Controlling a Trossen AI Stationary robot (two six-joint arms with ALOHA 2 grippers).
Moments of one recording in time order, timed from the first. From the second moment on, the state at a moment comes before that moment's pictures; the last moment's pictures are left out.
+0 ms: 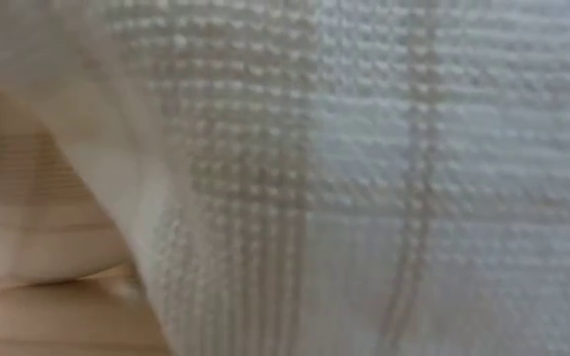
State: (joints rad) left arm -0.43 2.06 1.57 -0.73 -0.11 -0.21; right arm 0.58 1.49 0.70 -0.08 0.26 0.28
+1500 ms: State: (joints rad) left arm -0.50 1.96 1.57 -0.80 -0.10 -0.36; right arm 0.81 1.46 0.82 -0.16 -0.08 0.42
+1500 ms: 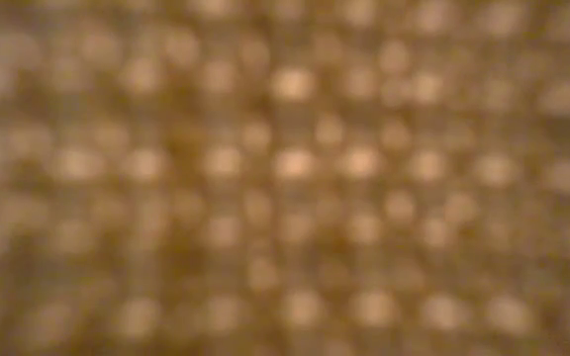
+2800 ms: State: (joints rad) left arm -0.46 2.04 1.57 -0.58 0.02 -0.26; right arm 0.81 1.46 0.82 -0.14 -0.07 0.39
